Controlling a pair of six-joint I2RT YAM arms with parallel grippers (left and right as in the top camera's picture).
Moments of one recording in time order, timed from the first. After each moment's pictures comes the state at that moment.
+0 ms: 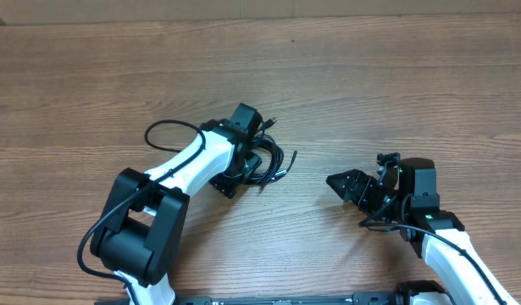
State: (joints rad) left arm -0.48 1.89 1.16 -0.79 0.03 -1.38; right arm 0.05 1.14 0.40 -0.19 -0.62 0.65
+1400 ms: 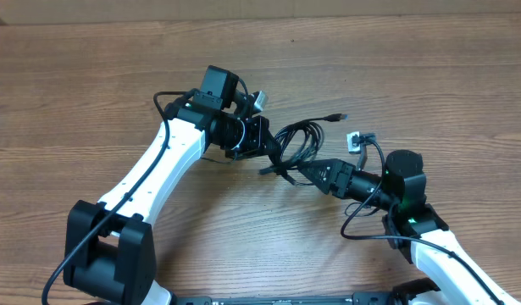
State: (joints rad) left arm -0.37 1.73 1.31 -0.76 0.73 -0.44; right arm 0.25 1.14 0.39 0.38 -0.83 0.88
